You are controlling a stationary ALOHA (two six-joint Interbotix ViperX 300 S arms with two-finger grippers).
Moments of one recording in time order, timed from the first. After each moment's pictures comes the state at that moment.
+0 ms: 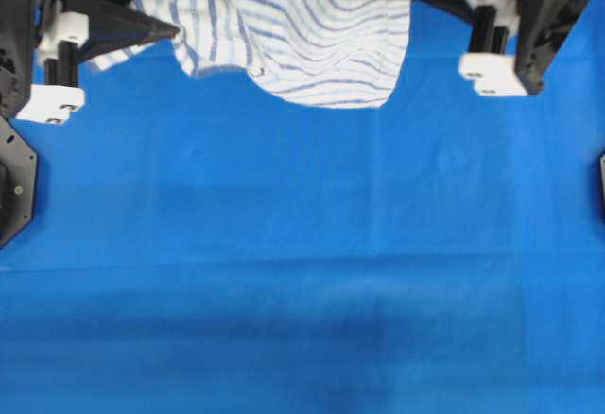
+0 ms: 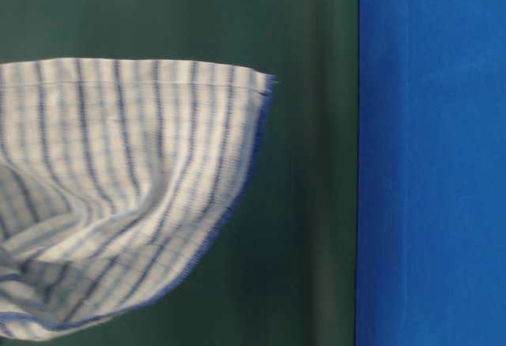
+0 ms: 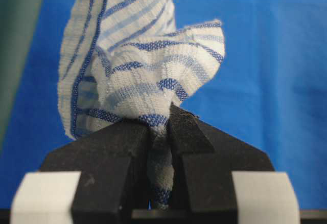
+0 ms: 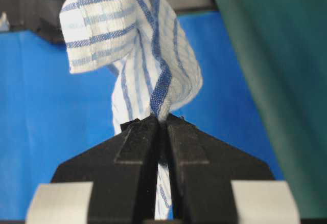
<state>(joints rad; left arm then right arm) 0.15 -0.57 0.27 -0.02 0.74 0.10 -0.07 -0.38 0.06 -0.28 0.77 0.20</state>
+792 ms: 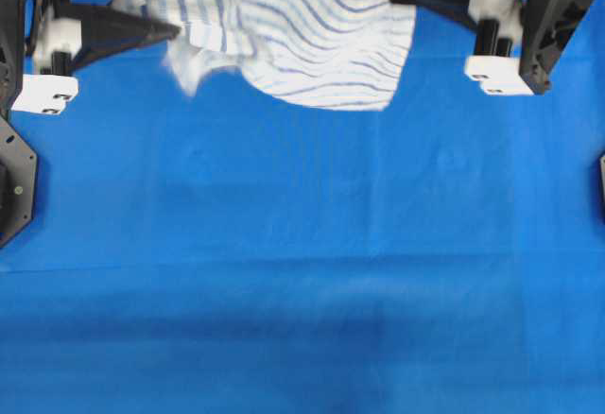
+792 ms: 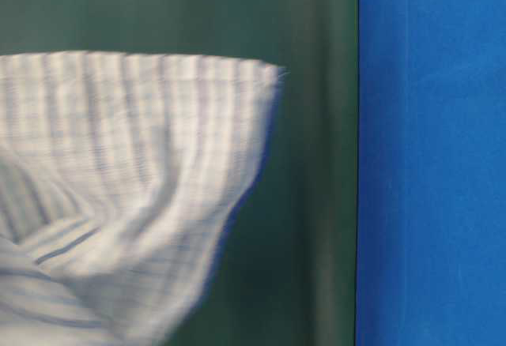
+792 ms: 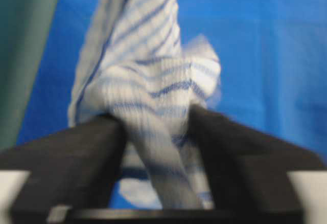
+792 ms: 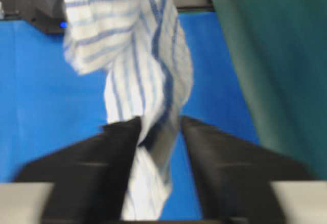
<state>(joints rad) 0.15 -0.57 0.27 -0.02 0.69 0.10 -0.08 -0.37 0.06 -0.28 0.81 0.15</state>
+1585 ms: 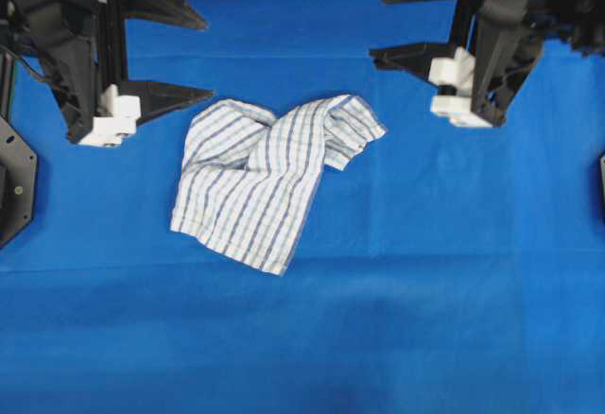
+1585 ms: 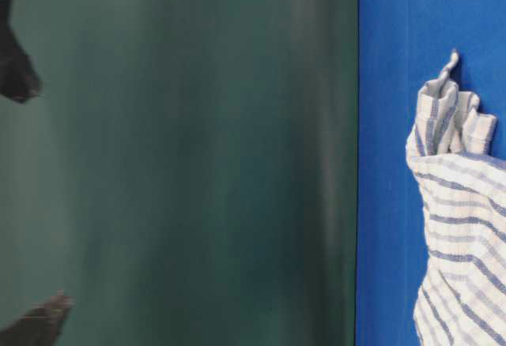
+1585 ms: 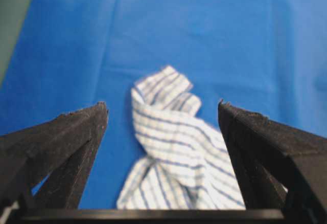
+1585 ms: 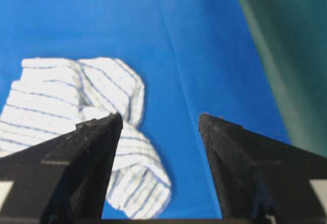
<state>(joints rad) 0.16 -0.58 0.57 -0.02 0.41 0.10 -0.08 -0.37 0.30 -0.30 0.67 0.23</state>
